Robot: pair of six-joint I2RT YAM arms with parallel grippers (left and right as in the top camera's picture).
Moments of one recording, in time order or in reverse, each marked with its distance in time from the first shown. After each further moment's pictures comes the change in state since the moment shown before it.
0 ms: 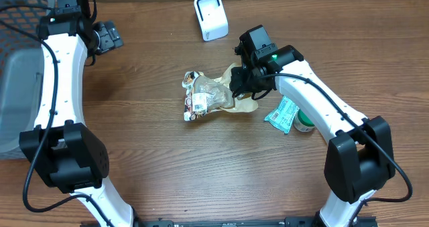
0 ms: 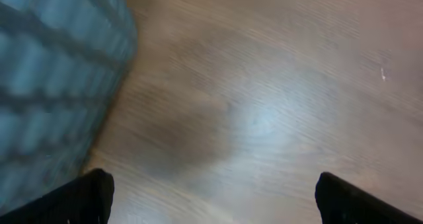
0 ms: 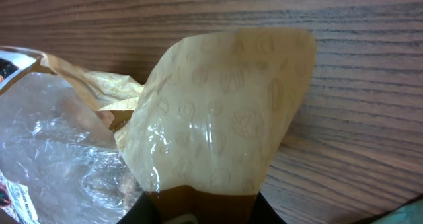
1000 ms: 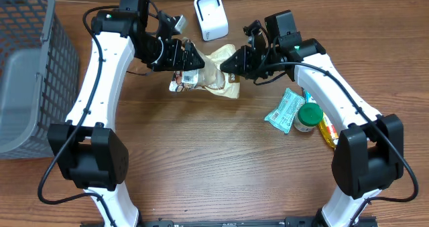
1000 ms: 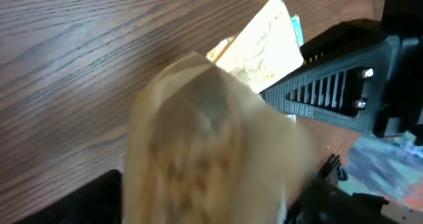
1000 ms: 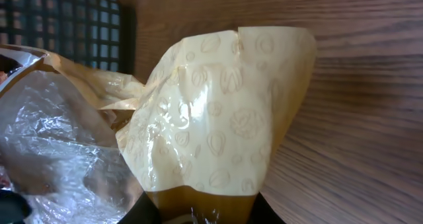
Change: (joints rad) left arm -0.267 0.000 -0.002 -0.196 0.799 0.383; right arm -0.134 0.000 0.000 0.211 -0.514 0.124
